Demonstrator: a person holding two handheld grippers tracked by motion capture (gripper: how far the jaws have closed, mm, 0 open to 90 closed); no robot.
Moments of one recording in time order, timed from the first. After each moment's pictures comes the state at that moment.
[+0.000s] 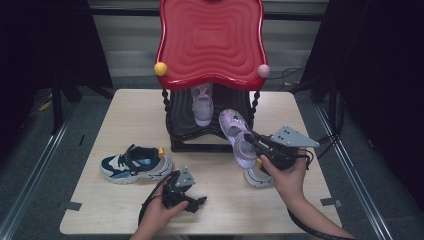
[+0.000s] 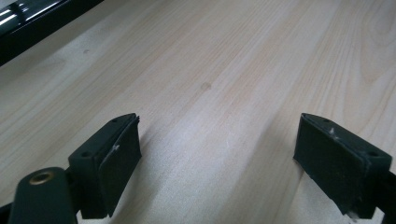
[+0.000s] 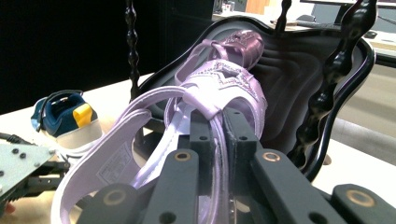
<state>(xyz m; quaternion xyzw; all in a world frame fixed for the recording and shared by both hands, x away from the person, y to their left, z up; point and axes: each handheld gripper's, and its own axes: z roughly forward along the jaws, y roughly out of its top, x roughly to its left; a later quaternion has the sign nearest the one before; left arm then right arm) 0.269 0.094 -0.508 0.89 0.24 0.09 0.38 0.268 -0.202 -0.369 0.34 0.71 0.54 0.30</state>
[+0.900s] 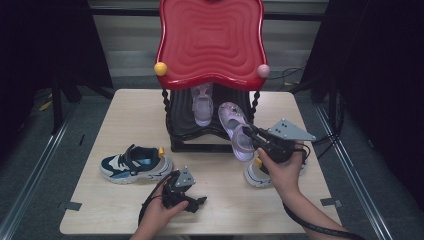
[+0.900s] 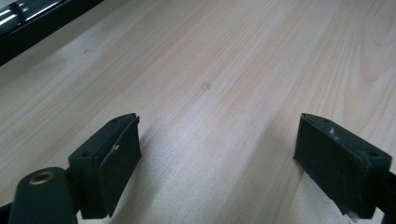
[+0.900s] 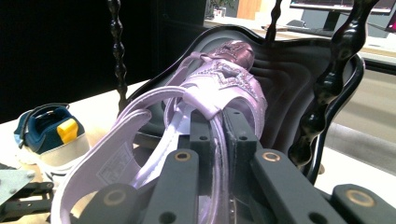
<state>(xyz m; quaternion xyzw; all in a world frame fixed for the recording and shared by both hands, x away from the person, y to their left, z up) 0.269 0.094 -0.508 0.89 0.24 0.09 0.38 0.281 -0.197 -0.364 0.35 0.70 0.54 0.31</state>
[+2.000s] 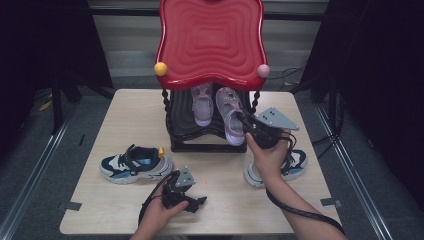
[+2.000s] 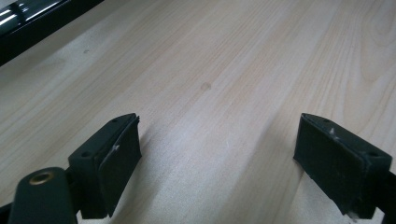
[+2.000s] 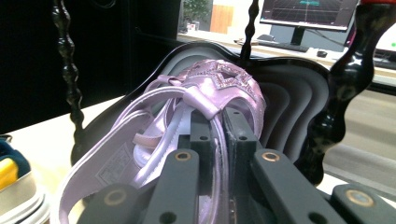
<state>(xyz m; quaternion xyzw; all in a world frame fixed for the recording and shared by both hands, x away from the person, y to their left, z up) 0.269 0.094 -0.508 0.89 0.24 0.09 0.38 0.319 -0.173 -0.365 0.37 0.66 0.54 0.36</state>
